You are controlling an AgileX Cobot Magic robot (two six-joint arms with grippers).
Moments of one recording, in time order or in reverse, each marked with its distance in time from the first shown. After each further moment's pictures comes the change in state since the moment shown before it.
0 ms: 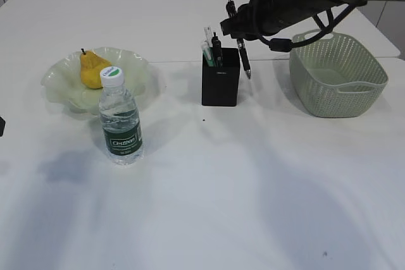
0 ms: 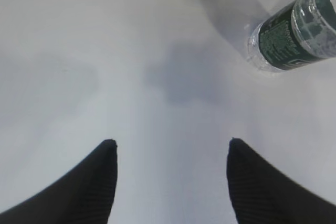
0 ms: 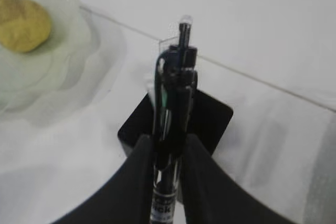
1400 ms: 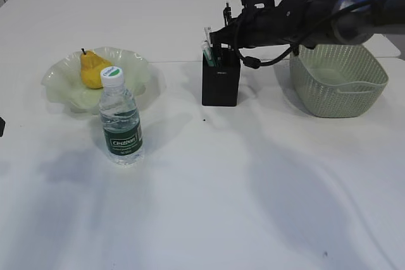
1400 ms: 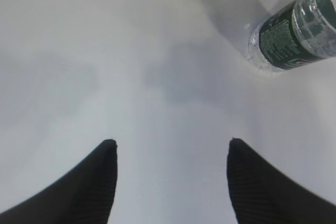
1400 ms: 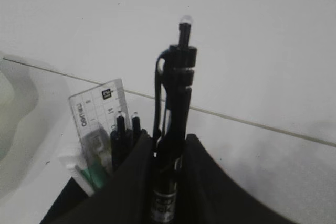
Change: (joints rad) left arm 0.000 0.000 0.000 0.000 0.002 0.000; right arm 0.000 0.276 -0.159 0.086 -0.298 -0.004
